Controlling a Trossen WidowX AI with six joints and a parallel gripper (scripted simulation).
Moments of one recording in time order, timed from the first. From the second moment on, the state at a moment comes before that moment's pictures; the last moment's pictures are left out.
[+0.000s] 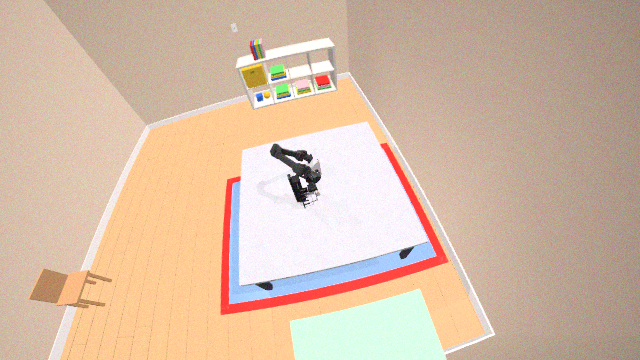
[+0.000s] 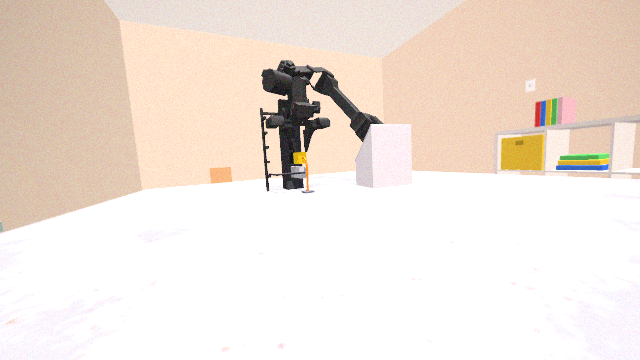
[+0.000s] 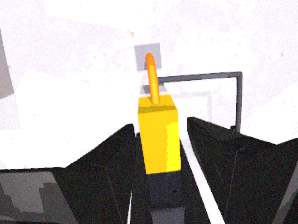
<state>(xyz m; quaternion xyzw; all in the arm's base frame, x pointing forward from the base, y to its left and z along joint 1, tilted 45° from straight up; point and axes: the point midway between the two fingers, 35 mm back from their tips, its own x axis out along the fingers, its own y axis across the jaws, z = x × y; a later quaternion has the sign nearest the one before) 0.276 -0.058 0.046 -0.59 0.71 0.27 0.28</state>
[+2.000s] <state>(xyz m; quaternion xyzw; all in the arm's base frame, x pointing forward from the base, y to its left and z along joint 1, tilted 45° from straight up) 0.277 -0.048 0.021 -0.60 0.72 0.25 0.27</state>
